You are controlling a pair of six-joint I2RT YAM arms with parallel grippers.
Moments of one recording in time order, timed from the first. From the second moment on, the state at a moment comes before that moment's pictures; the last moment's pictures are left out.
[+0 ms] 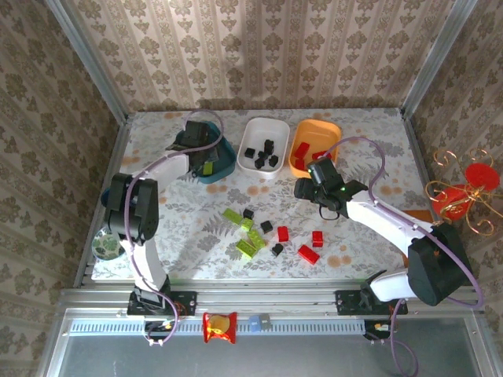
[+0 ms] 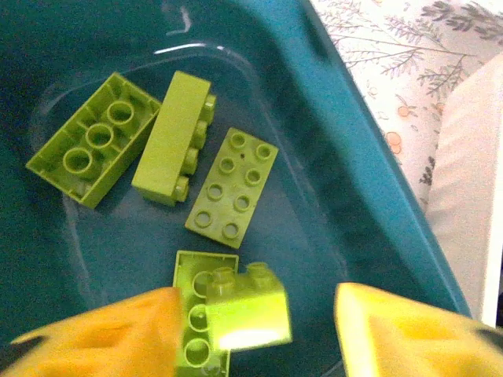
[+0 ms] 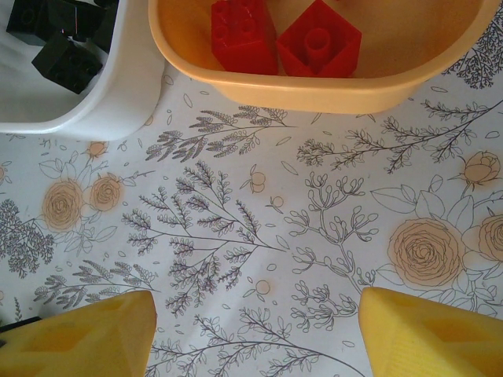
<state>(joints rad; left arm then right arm) -0.33 1.88 1.34 -0.28 -0.07 -0.42 0.48 1.37 0.89 -0.43 0.17 0.63</state>
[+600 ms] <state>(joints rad) -0.56 1.27 0.93 -0.26 0.01 -0.44 0.48 1.27 0.77 -0.35 -0.01 0.59</state>
